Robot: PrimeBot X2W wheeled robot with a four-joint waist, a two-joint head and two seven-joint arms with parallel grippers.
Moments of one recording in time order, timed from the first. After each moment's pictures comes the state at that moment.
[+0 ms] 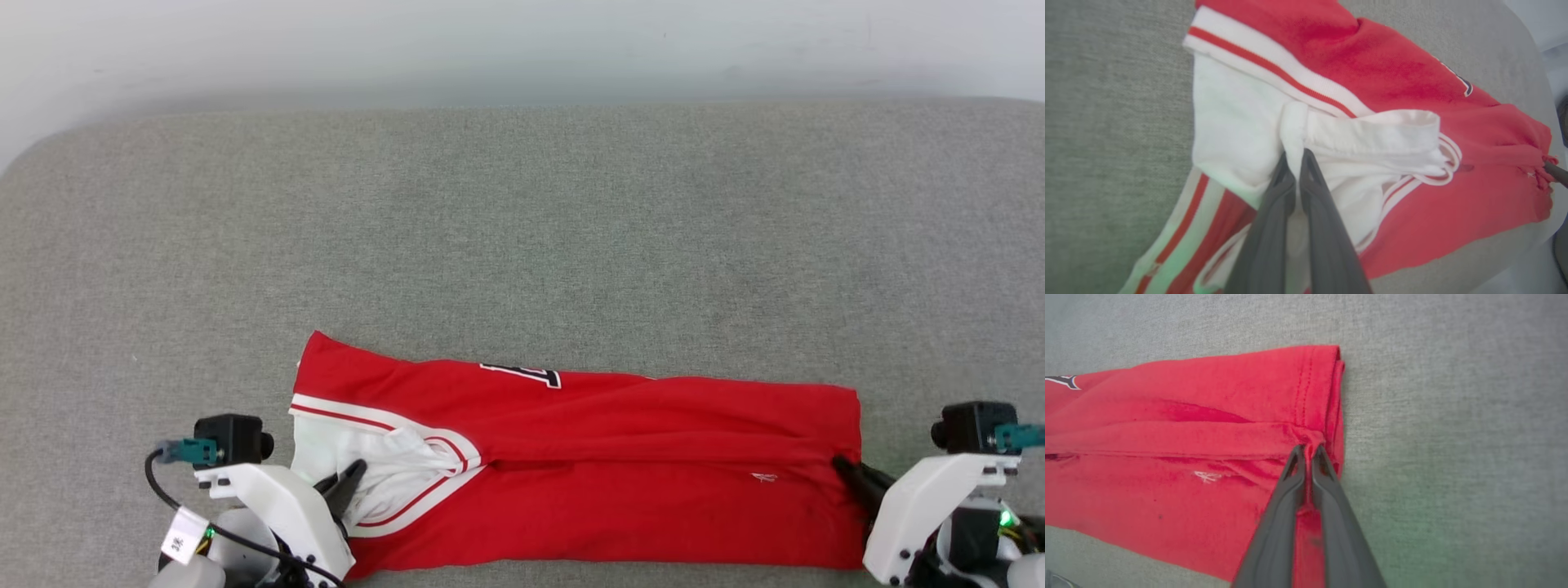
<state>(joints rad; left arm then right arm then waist) -0.14 0.45 -0.39 0.17 -0.95 0.07 0.35 -0.07 -0.21 -0.04 0.17 0.49 0.13 0.53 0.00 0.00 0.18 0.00</state>
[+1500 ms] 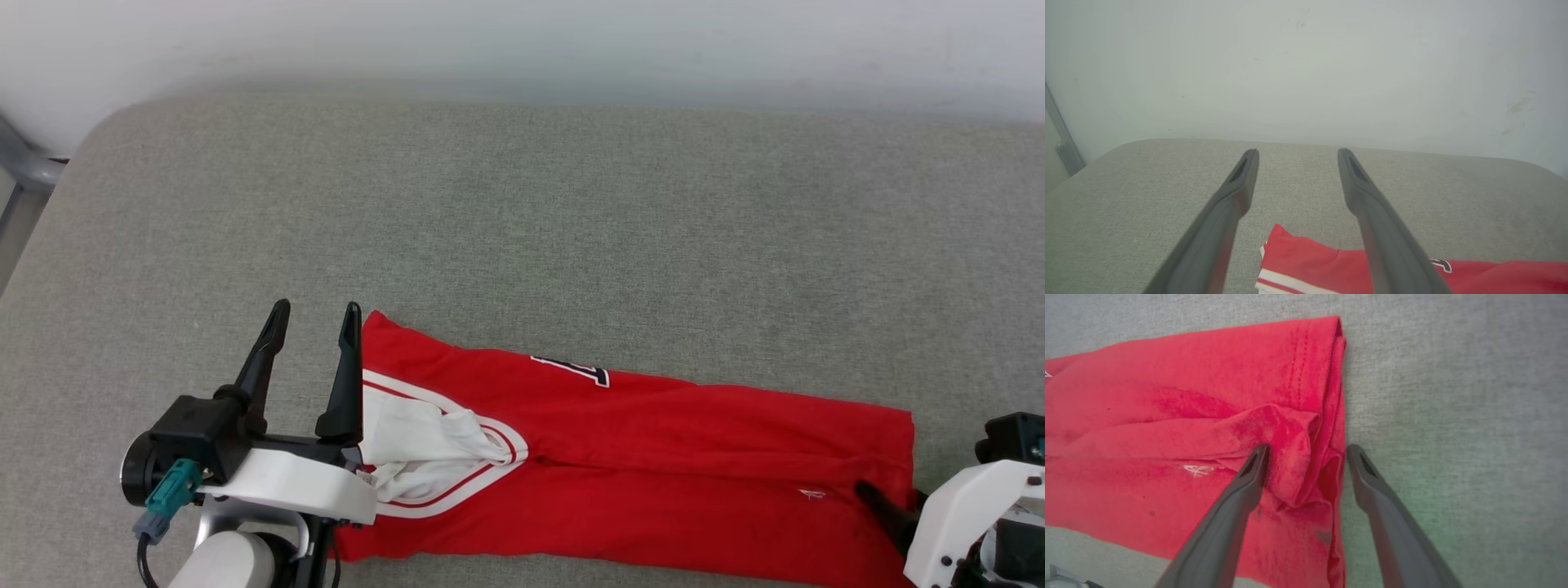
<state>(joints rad) -0.15 0.39 -0.37 -0.09 -0.52 0.23 -0.24 -0.03 -0.14 -0.21 0.09 0.40 0.13 0.72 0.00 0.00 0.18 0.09</state>
